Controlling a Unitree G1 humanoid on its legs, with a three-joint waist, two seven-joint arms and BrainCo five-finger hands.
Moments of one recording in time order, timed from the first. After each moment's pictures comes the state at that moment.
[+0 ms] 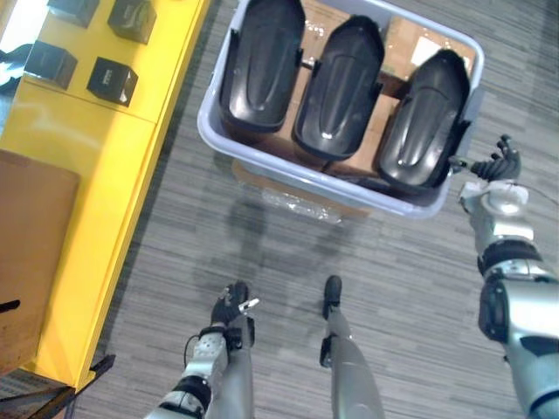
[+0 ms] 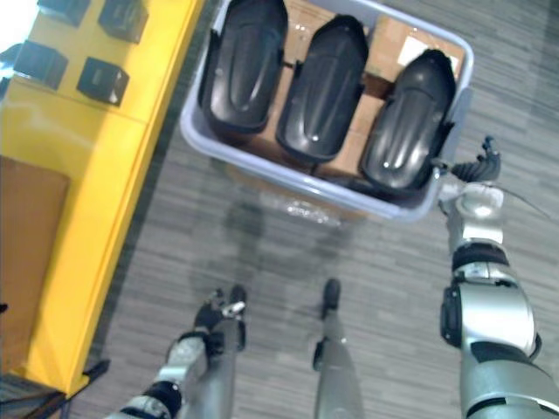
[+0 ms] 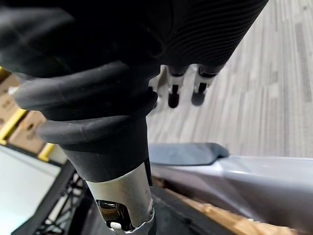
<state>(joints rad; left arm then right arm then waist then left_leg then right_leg) -0.32 0.07 -0.18 1.03 -0.32 -0.26 0.10 -1.08 -0.62 -0.12 1.25 0.22 -0.08 -0.21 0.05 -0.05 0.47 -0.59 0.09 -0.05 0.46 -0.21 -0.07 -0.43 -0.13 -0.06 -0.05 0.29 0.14</state>
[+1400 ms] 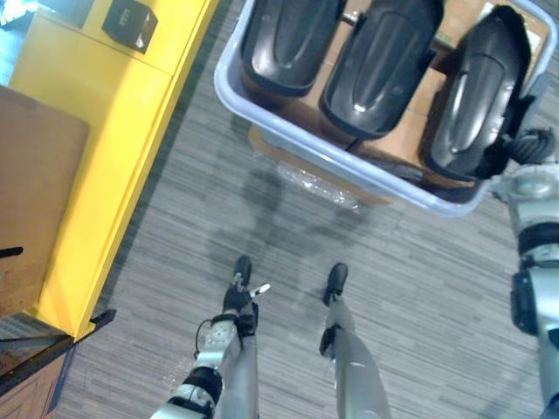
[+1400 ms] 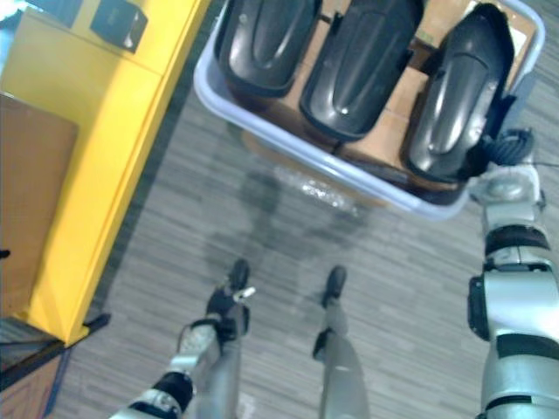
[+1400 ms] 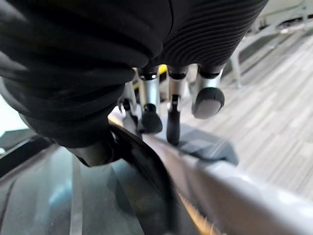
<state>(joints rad) -0.34 0.01 -0.16 0.95 -0.36 -0.25 0.11 -1.13 -0.71 0.02 1.19 -0.09 0.02 -0.31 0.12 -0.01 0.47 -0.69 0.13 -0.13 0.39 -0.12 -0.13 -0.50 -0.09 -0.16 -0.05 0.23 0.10</state>
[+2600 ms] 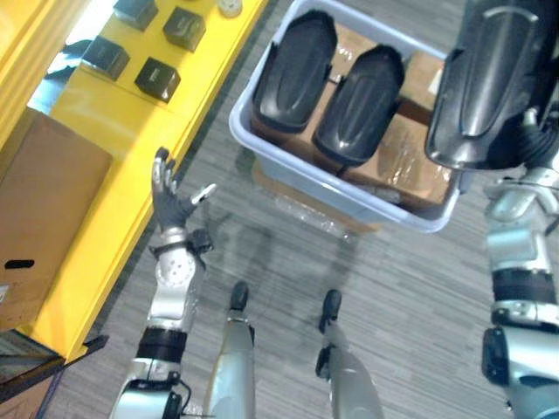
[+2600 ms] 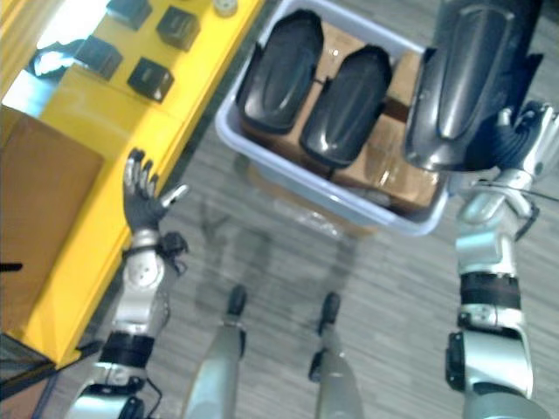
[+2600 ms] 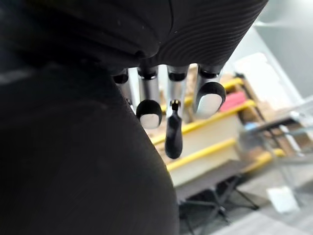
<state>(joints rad) -0.52 0.25 -0.06 0.23 -0.21 -0.29 0.35 -0.74 -0.56 -0.18 0.45 -0.57 0.11 -0.57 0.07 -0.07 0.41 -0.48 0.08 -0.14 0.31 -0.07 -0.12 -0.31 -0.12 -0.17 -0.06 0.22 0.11</state>
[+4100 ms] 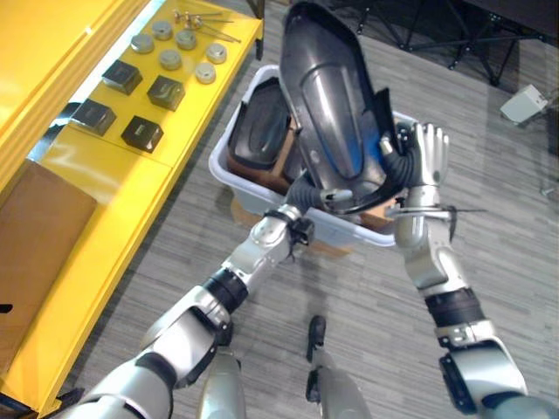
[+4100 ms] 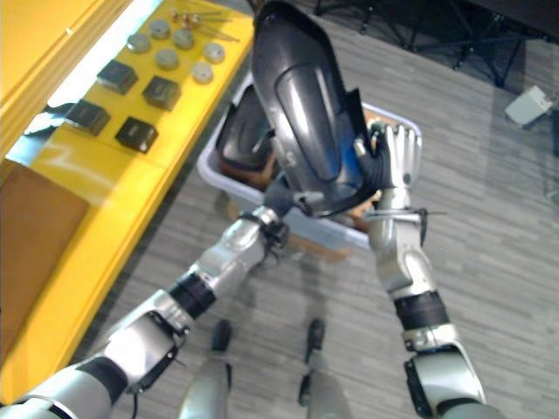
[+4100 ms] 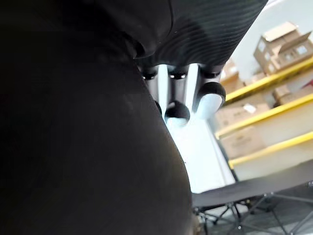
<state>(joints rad) -0.90 0.16 -0.65 0.57 -0.81 -0.17 0.06 -0.65 -0.39 0.12 0.24 -0.76 0.05 -0.50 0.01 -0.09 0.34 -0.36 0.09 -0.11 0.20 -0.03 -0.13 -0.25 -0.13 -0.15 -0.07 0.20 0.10</state>
